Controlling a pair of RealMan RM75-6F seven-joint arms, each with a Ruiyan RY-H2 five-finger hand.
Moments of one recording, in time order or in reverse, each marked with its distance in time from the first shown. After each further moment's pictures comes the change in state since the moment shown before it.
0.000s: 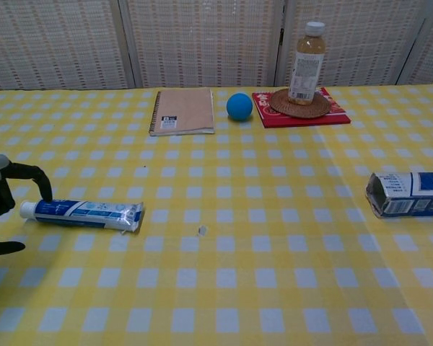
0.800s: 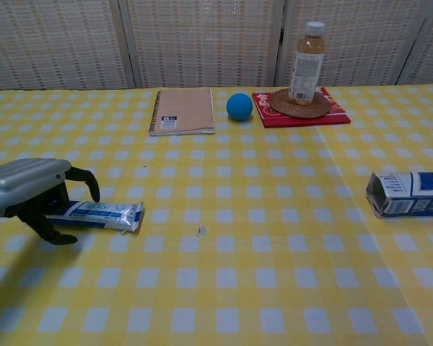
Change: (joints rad) left arm -0.160 -0.143 -0.071 0.172 -0.193 -0.131 -0.009; right arm 0.023 0.003 0.008 -0.009 0.063 -0.072 -0.026
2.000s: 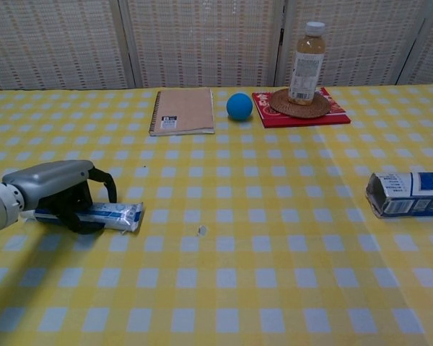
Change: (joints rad) left arm -0.120 -0.056 -0.003 0.132 -0.099 -0.093 -0.137; right arm 0.015 0.007 -0.006 -0.007 0.014 -0.036 -0.003
